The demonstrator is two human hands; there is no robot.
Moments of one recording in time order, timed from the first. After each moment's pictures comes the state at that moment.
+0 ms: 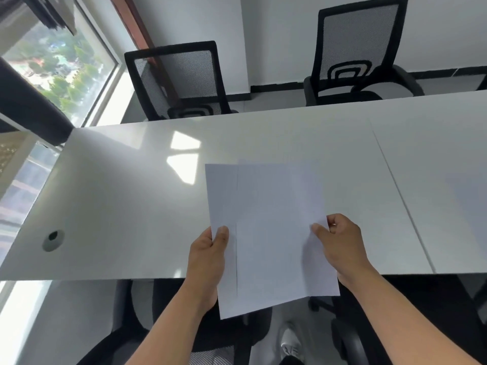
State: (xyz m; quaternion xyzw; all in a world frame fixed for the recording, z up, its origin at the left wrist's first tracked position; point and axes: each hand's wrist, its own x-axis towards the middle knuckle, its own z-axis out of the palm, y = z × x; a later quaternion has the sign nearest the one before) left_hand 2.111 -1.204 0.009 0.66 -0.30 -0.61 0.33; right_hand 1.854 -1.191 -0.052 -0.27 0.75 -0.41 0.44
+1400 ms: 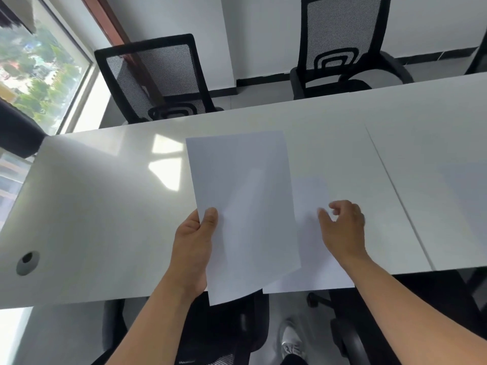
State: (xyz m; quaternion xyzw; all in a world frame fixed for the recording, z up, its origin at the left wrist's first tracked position) left_hand 2.104 -1.259 0.008 0.61 -0.30 -0.64 0.36; right_hand 1.820 -1.227 -0.099 -0.35 0.84 -0.30 0.28
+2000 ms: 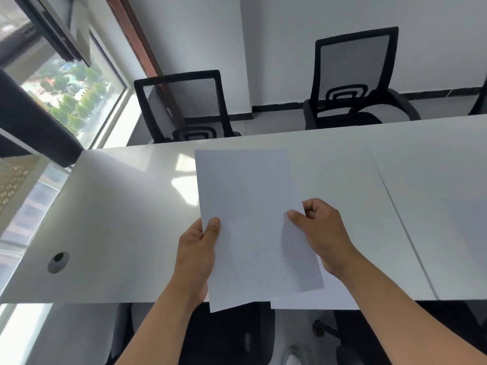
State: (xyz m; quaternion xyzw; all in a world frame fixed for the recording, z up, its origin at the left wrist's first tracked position) left_hand 2.118 -1.250 0.051 0.62 -0.33 -0.59 0.39; right_hand 1.871 -1.253 0.001 -0.32 0.63 -0.47 0.53
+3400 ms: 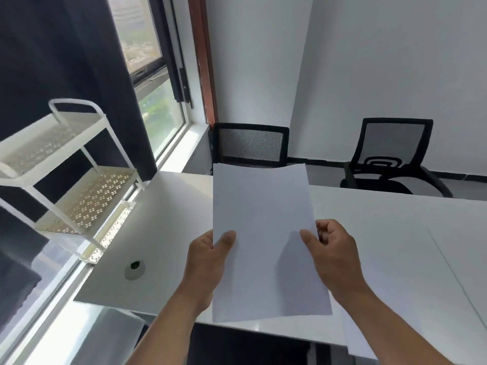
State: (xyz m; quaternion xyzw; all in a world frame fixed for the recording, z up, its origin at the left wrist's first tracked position) left_hand 2.337 -1.261 0.130 0.57 -0.37 -0.56 0.47; right_hand 2.092 -1.262 0.120 -0.46 0.66 -0.48 0.36
